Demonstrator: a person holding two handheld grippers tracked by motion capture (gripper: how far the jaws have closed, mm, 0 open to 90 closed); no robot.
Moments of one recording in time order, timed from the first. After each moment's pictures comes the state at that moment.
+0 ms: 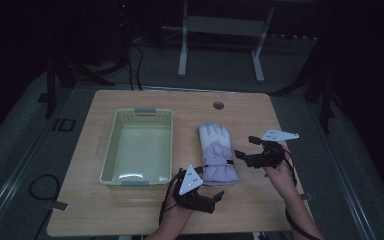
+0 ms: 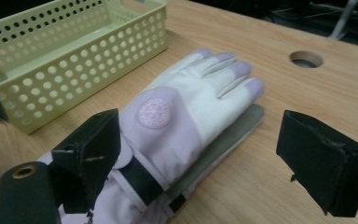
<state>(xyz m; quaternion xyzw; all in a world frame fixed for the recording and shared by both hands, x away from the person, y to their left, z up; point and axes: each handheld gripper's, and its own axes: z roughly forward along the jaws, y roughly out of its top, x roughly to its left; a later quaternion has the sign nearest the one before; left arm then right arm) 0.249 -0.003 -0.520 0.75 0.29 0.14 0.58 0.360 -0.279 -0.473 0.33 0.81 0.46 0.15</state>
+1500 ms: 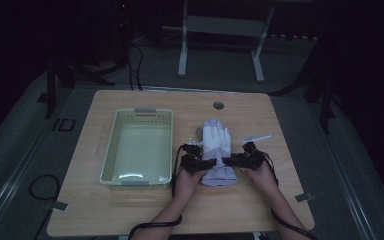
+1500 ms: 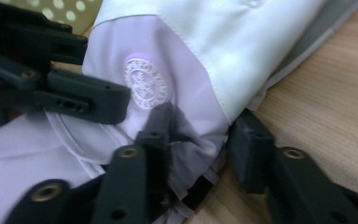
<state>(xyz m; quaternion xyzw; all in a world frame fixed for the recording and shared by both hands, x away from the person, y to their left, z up) 0.369 -0.021 -0.569 0.74 0.50 0.00 0.45 0.400 -0.257 -0.553 0.40 0.83 0.39 0.00</state>
